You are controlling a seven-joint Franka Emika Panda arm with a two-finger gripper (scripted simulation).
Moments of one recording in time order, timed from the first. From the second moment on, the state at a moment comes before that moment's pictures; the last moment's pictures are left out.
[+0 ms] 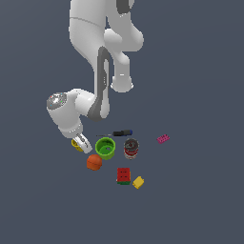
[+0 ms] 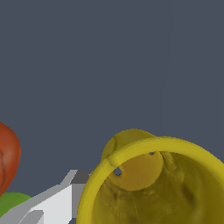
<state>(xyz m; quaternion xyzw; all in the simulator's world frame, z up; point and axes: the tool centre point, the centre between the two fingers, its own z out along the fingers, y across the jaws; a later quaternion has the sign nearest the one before) -0.007 -0.214 0.047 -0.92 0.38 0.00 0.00</state>
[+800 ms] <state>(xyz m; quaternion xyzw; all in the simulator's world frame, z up) 0.003 -0.198 0.075 -0.92 0.38 0.00 0.00</state>
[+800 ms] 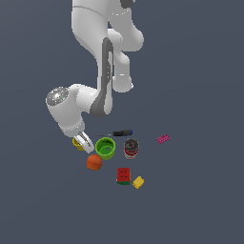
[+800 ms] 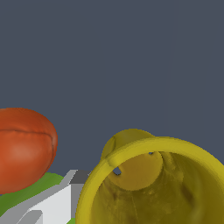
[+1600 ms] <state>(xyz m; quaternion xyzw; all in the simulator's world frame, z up) 0.059 -0.116 0.217 -0.92 0.38 0.00 0.00</state>
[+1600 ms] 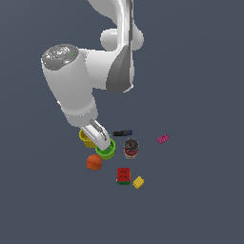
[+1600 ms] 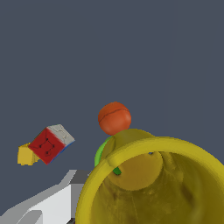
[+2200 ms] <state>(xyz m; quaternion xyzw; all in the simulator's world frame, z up) 0.104 -0.054 0.324 -0.92 0.38 0.00 0.00</state>
